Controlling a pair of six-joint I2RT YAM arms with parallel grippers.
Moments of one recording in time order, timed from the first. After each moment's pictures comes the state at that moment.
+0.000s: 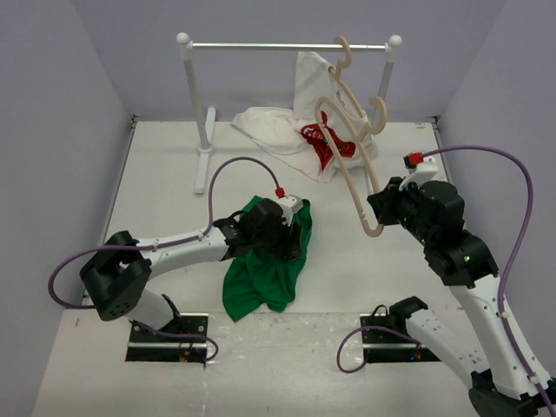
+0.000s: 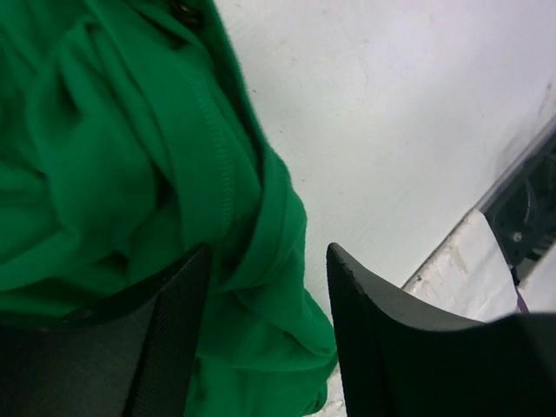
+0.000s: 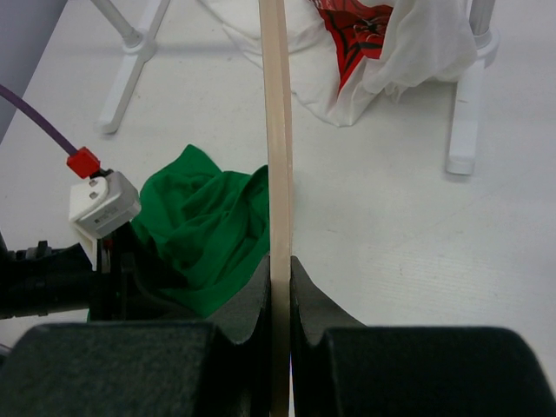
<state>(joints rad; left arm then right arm) -0.91 1.49 0.85 -0.12 0.15 -0.48 0.39 0.75 1.06 -0.69 0.02 0.32</state>
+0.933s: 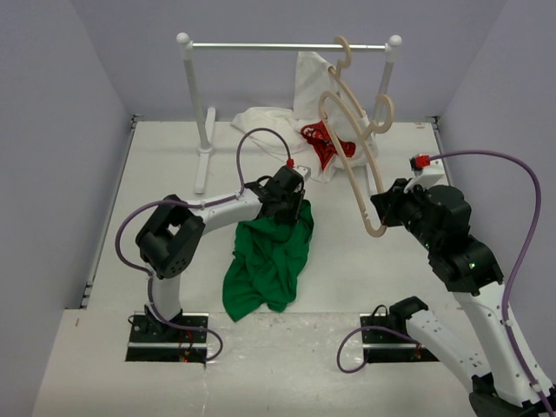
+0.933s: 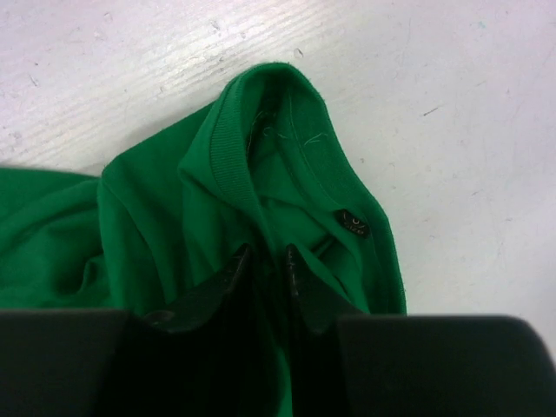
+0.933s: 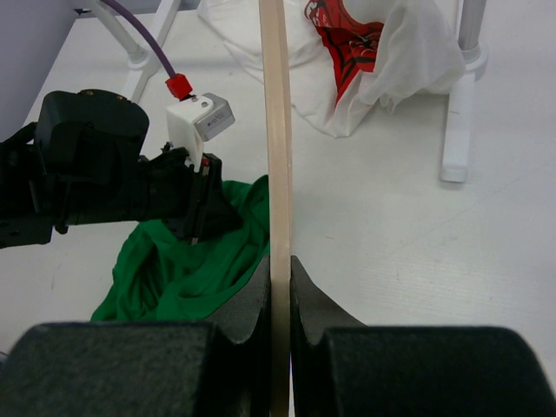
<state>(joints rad) -0.78 1.91 1.32 -0.33 0.00 -0.41 0.39 0.72 1.06 -0.69 0.04 0.33</state>
